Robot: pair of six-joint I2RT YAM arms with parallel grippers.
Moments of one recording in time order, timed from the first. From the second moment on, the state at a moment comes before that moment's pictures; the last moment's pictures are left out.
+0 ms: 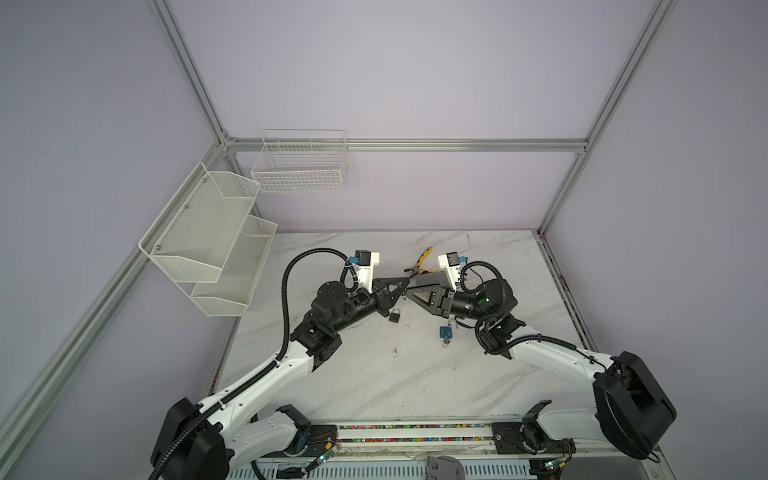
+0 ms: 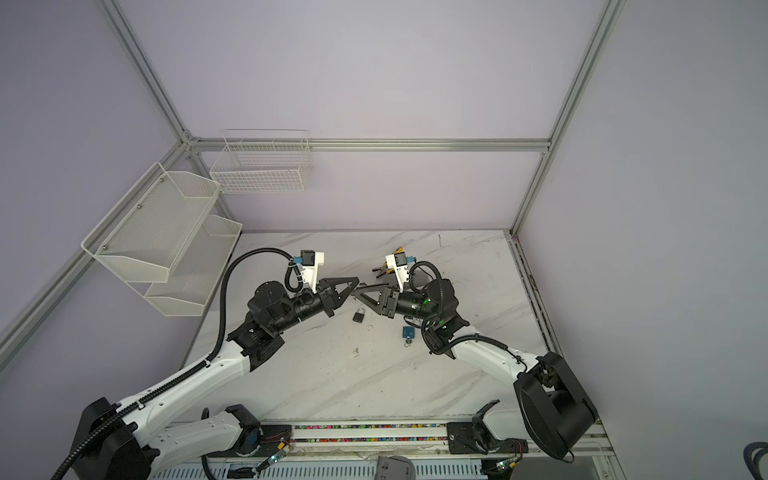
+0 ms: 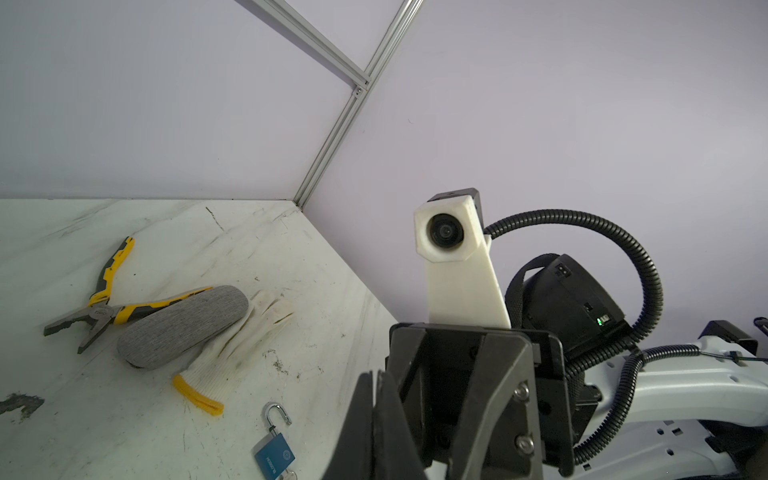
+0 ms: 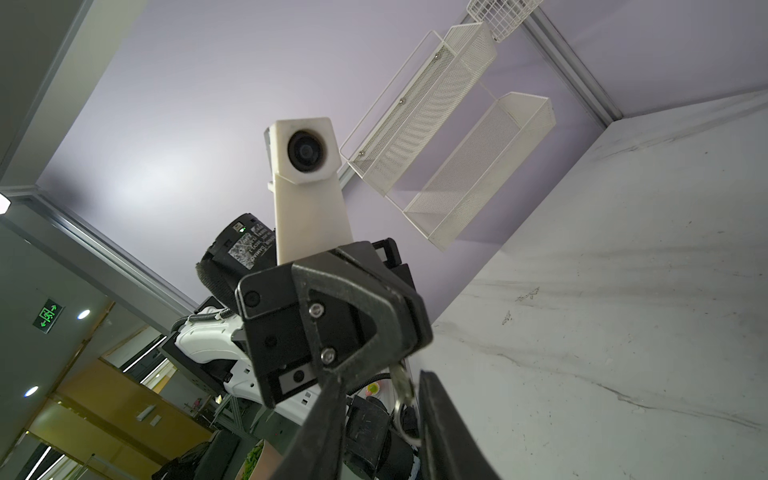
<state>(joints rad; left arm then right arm) -0.61 1.11 0.76 0.38 0.37 -0.62 0.63 1.34 0.71 0.85 -0.77 1.00</state>
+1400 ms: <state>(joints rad) -0.62 1.13 0.76 0.46 0.37 -0.62 0.62 1.37 0.70 0.91 -0.79 1.03</state>
